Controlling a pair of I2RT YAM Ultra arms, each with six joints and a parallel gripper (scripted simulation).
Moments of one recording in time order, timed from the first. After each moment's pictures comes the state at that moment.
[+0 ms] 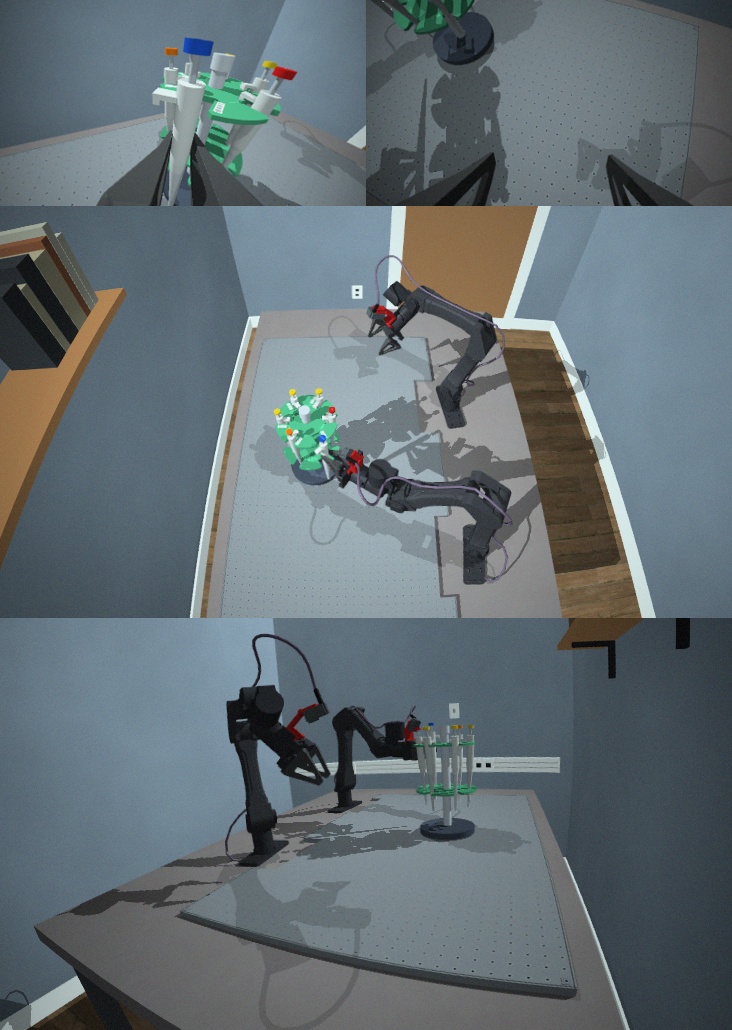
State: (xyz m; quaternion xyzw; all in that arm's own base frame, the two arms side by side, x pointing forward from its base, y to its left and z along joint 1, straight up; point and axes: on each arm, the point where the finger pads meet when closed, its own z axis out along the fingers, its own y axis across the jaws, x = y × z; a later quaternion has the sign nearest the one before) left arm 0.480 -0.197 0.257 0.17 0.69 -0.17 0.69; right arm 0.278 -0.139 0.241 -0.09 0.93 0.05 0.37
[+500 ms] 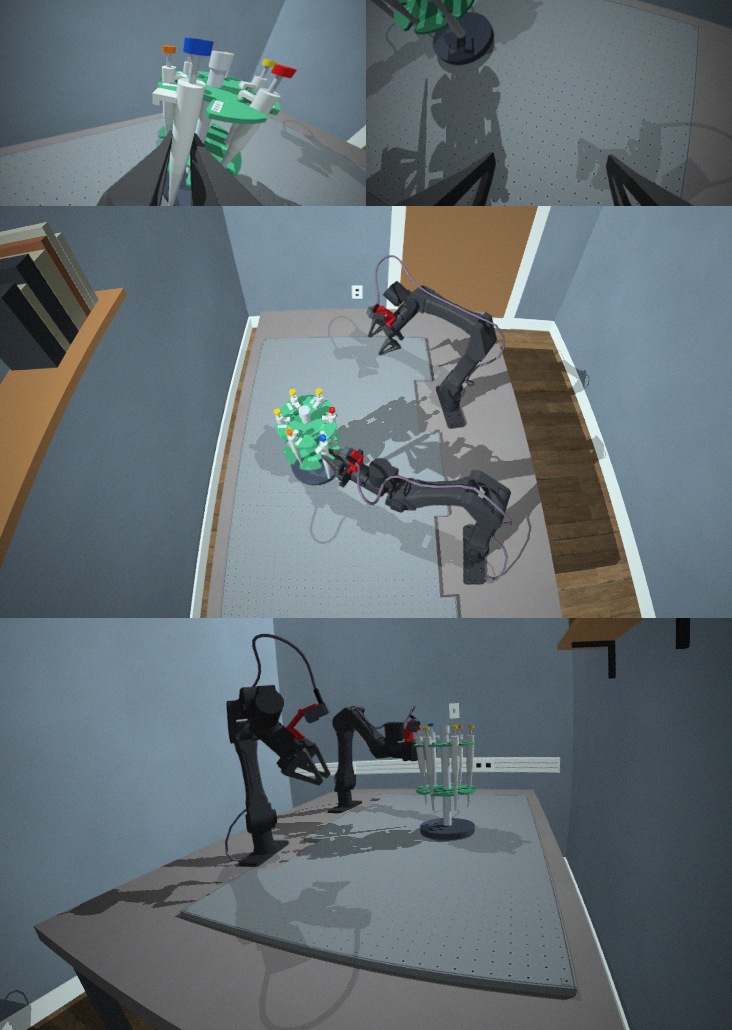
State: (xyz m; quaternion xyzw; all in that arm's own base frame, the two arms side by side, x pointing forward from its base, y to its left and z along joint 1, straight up) left arm 0.480 -0.201 0.255 0.17 0.69 -0.17 0.68; right arm 0.278 -0.139 0.241 -0.09 0.93 0.05 0.37
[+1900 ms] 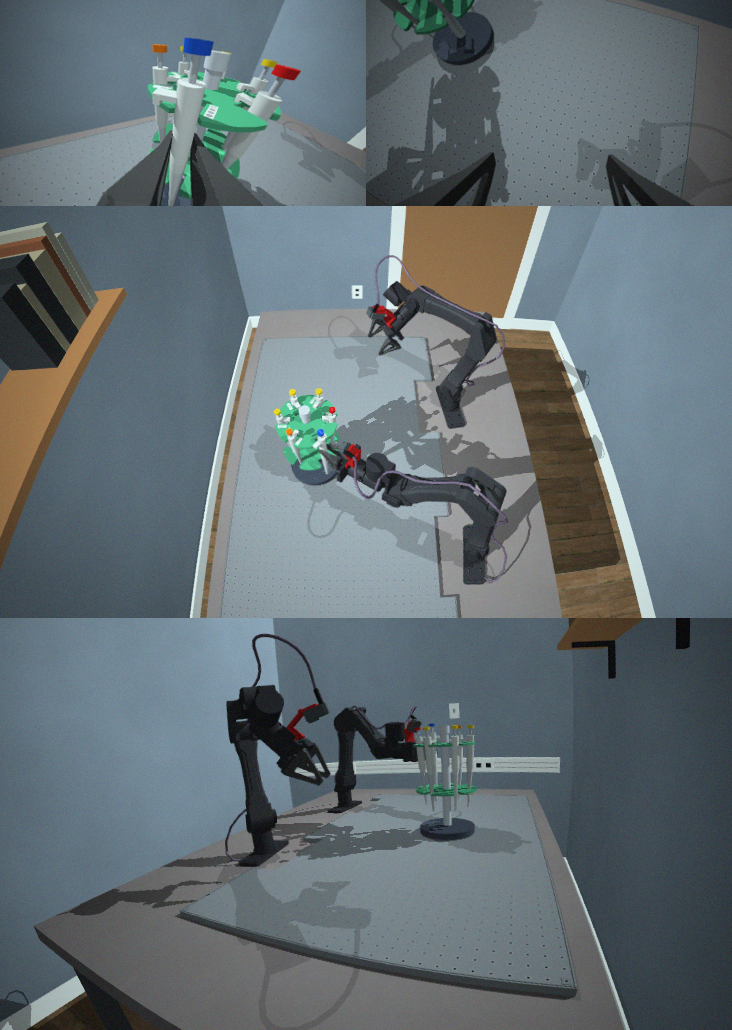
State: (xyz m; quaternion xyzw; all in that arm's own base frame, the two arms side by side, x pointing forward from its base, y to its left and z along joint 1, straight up) left arm 0.488 -0.216 0.254 0.17 0.69 -0.17 0.69; right arm 0.278 -0.139 0.241 -0.09 0.93 0.05 0.37
